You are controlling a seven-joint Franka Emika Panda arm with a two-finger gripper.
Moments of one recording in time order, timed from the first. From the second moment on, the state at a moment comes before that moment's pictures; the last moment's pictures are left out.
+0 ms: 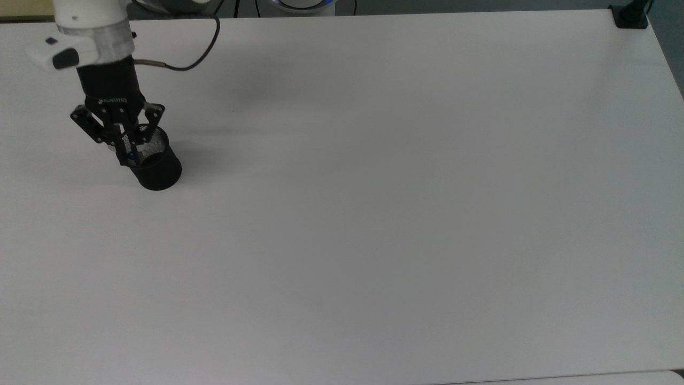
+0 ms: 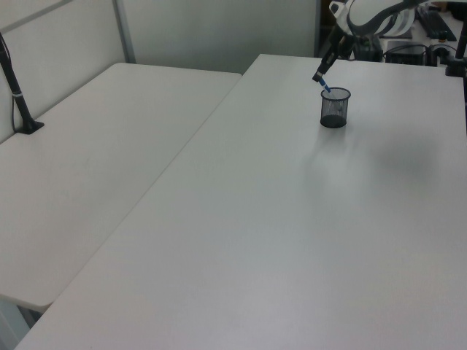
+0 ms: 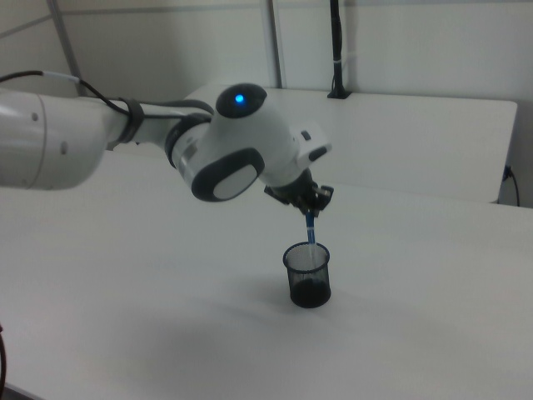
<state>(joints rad) -0.17 0.22 -0.17 -1.88 0.36 2.57 -0.66</state>
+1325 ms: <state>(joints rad) -0.06 0.25 -0.13 -1.79 0.37 2.20 -0.21</state>
